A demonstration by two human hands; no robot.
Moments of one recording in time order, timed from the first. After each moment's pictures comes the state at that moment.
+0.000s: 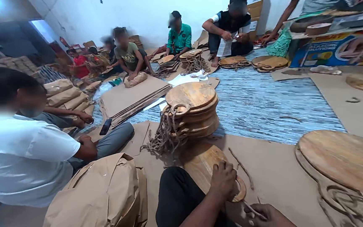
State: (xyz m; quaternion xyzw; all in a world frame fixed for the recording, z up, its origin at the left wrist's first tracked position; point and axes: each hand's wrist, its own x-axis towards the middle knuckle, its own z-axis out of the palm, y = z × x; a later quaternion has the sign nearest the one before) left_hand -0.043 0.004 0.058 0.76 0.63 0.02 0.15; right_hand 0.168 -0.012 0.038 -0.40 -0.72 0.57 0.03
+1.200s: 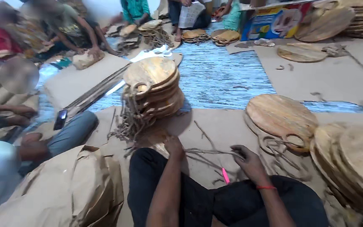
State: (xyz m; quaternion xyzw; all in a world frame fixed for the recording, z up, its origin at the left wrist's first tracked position) left_hand -0.098 0.028 0.033 0.53 0.81 -0.13 0.23; right_hand 0.204 0.007 0.031 -0.57 -0.65 0.36 0.35
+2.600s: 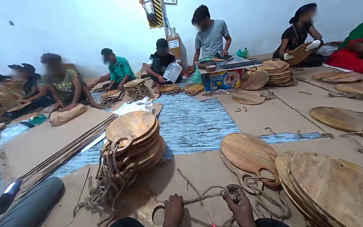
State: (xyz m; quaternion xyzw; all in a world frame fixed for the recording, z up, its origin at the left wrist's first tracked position) left_hand -0.046 0.020 0.054 0.67 0.68 -0.11 0.29; right_hand 0.194 -0.001 0.052 -0.54 -0.44 0.39 0.60
